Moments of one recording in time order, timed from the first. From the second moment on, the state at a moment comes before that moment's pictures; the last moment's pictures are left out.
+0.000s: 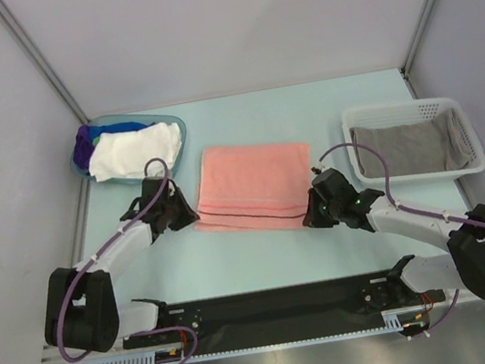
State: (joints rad) left arm -0.24 1.30 0.66 -0.27 0.13 -0.55; right arm 0.65 1.23 0.60 -0.25 -0.01 0.71
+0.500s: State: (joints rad) left arm -0.24 1.36 0.61 -0.23 0.12 -0.55; right arm 0.66 1.28 0.54 -0.18 0.00 0.73
